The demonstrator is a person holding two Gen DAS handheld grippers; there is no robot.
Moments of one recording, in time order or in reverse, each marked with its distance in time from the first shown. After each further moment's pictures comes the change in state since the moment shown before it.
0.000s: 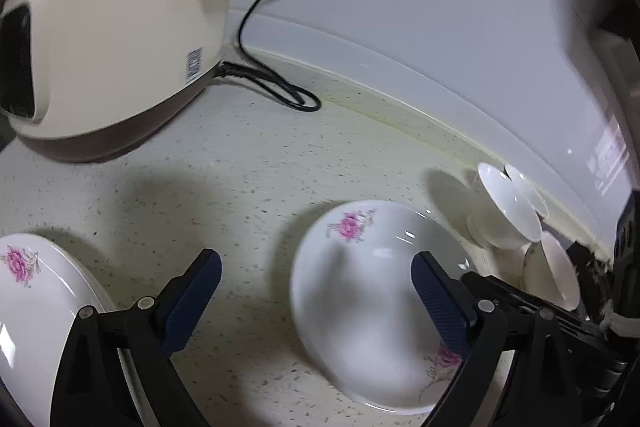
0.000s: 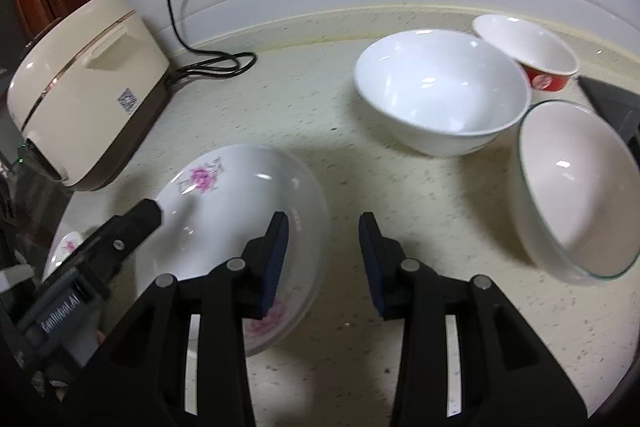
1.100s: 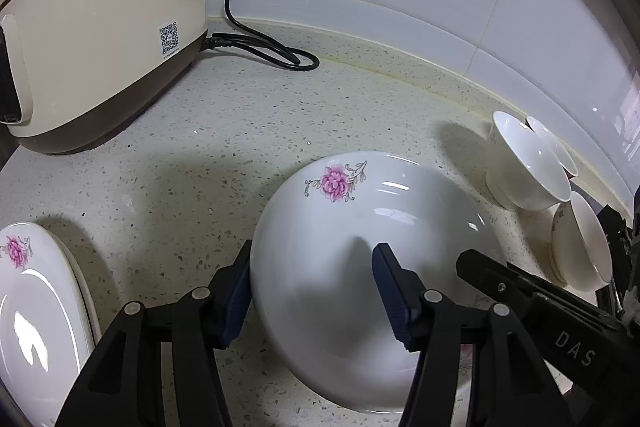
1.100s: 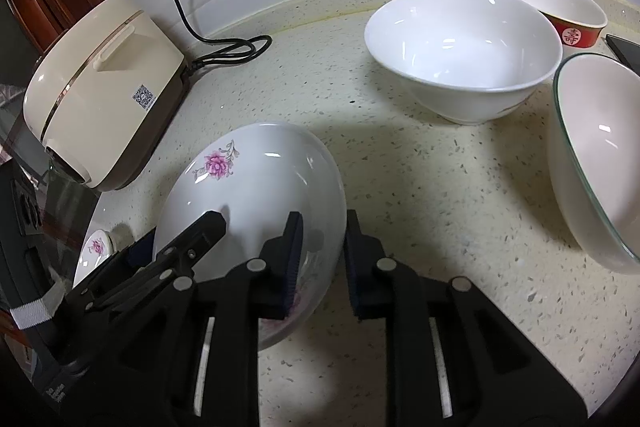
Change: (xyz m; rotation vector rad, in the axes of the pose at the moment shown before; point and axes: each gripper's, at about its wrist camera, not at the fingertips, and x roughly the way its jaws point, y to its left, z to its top) left arm 0.018 -0.030 -0.010 0.050 0.122 0.123; right arm 0.013 -0.007 -0.005 0.067 0.050 0.123
